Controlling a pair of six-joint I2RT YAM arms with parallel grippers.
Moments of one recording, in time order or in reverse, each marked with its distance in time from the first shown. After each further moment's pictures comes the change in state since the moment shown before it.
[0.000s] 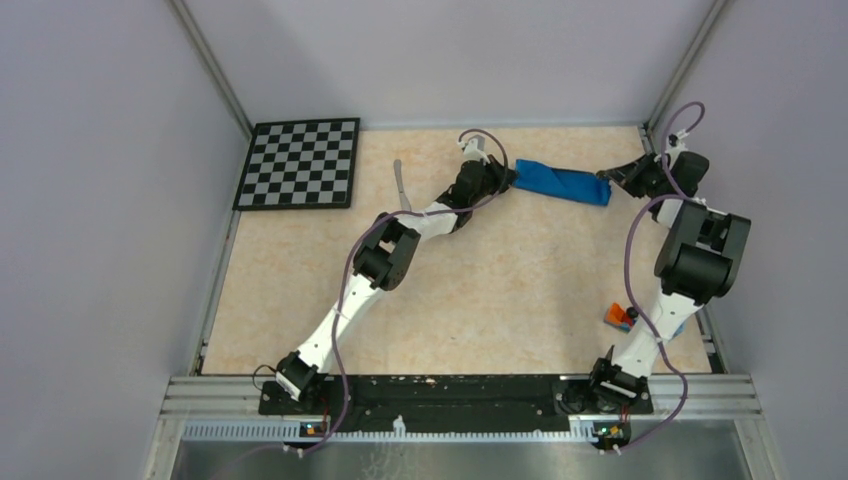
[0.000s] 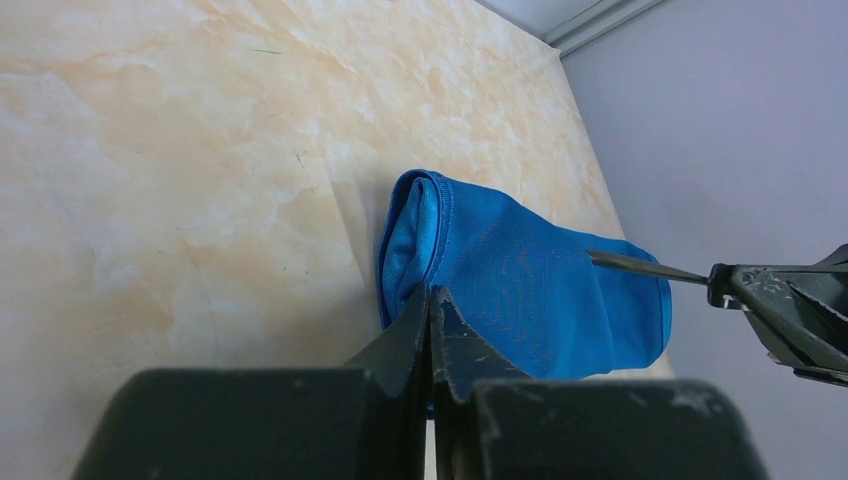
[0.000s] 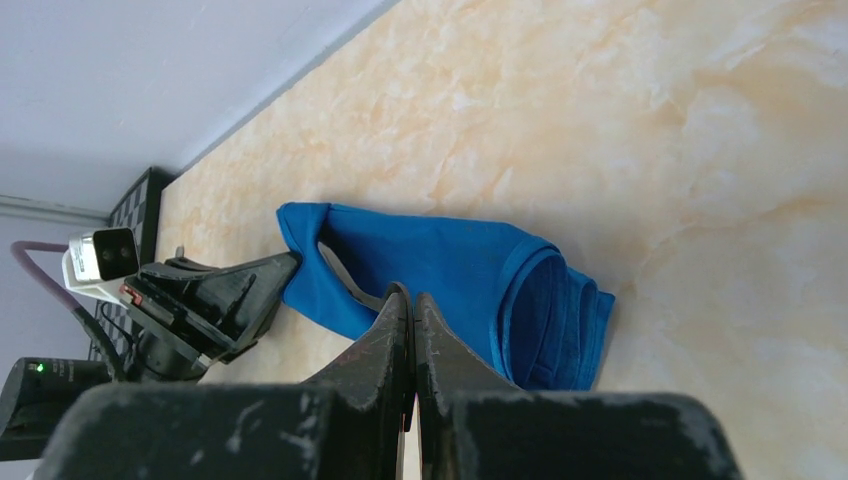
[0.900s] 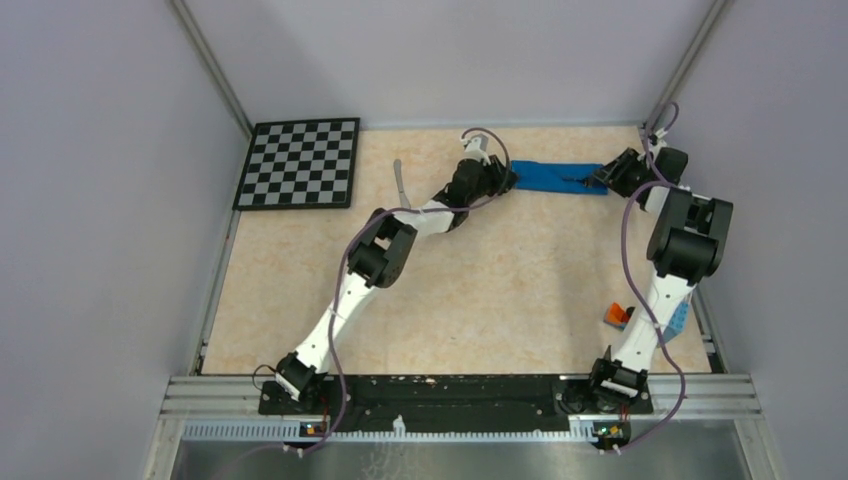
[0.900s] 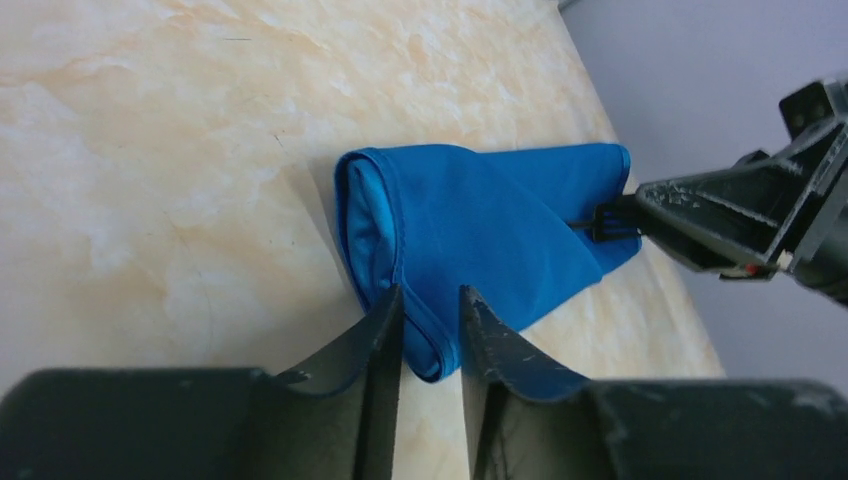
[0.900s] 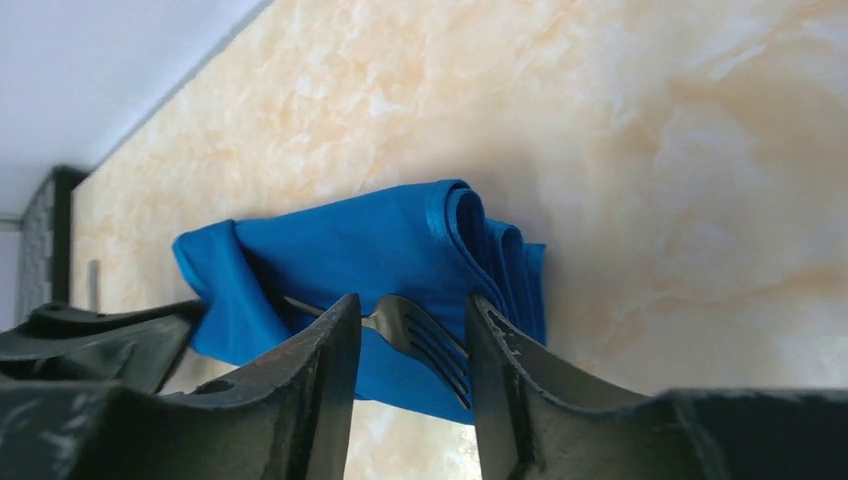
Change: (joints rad) left arm 0.007 -0.055 -0.084 0.021 0.053 0.105; right arm 0.055 0.206 0.171 -0.070 0.071 -0.046
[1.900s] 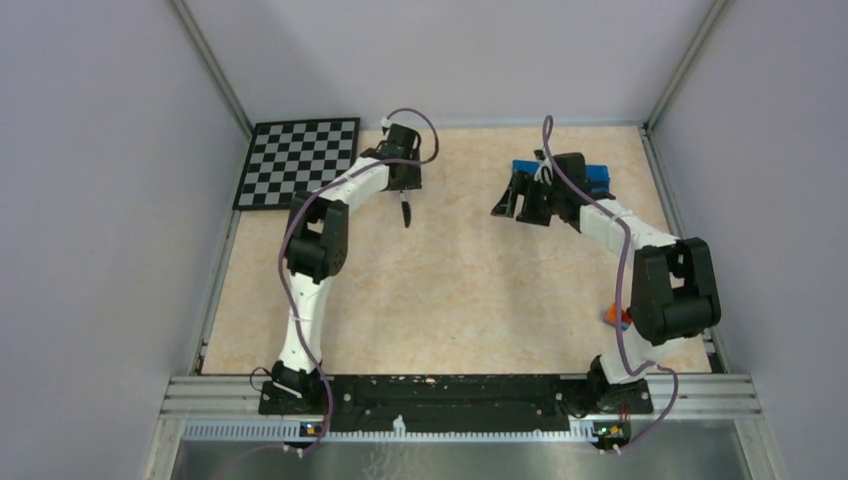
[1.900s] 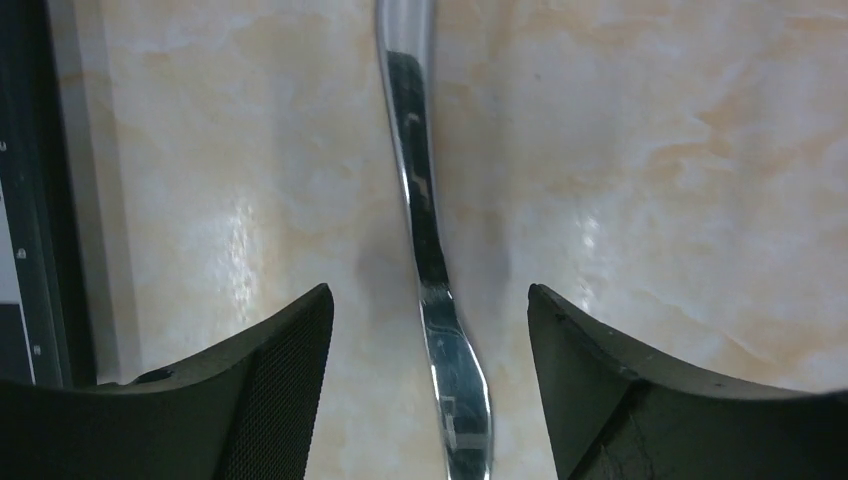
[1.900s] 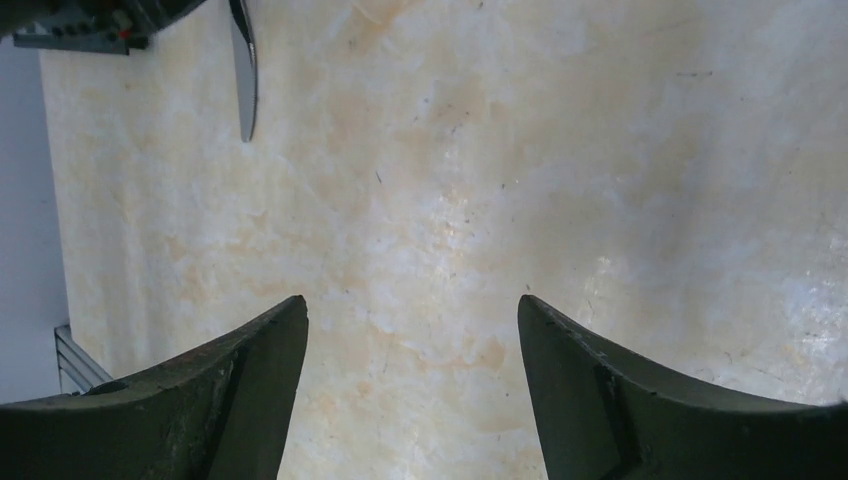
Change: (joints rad) left arm 0.252 -0.578 -0.368 -0.964 -0.344 0.401; right arm 0.571 -0.552 -0.282 -0.482 0.218 -0.033
